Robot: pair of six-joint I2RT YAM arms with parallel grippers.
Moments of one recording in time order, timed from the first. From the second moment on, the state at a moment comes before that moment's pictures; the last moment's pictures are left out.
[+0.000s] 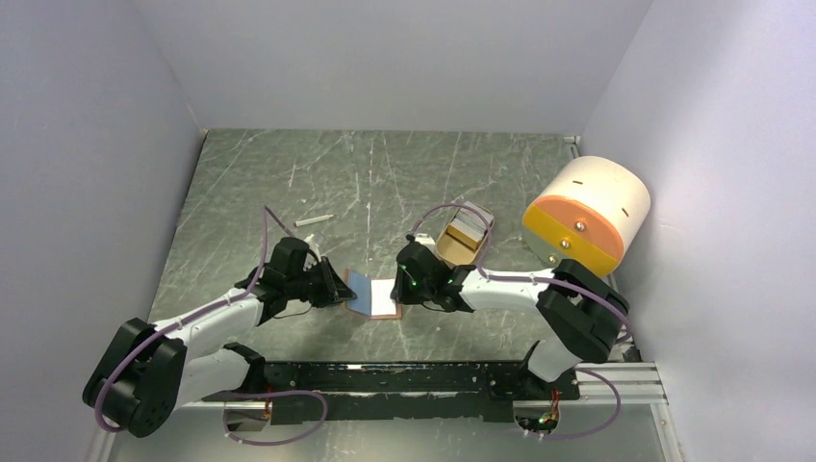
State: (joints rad) left arm -0.48 1.12 0.36 0.00 0.39 -0.89; right arm 0.95 1.57 0.71 0.00 0.09 0.83
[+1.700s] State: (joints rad) left arm -0.48 1.05 0.47 -0.18 0.39 -0.76; right arm 0.63 1.69 1.05 -0.34 0.62 -0.27
